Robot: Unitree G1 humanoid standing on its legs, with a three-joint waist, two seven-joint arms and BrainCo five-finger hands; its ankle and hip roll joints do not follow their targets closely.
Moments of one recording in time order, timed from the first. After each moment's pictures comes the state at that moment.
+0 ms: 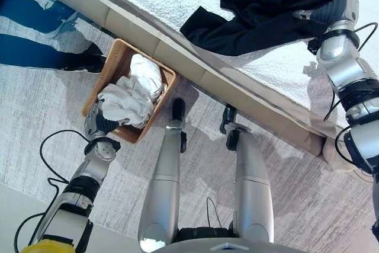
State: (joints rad) left arm -0.37 0.58 -0.26 0.69 0.13 0.00 0.53; right arm -1.23 -0.74 0.60 1.03 -0.01 -0.03 -0.46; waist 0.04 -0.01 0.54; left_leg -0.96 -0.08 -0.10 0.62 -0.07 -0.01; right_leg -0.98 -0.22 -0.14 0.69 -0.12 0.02
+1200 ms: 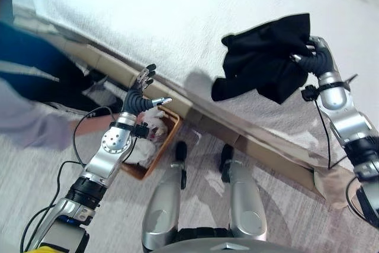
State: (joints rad) left arm -0.30 0.59 -0.30 0.12 -0.32 -0.26 0.14; right arm -0.53 -0.85 0.21 0.36 0.12 -0.11 -0.24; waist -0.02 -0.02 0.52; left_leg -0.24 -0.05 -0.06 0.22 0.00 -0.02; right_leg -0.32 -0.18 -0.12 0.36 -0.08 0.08
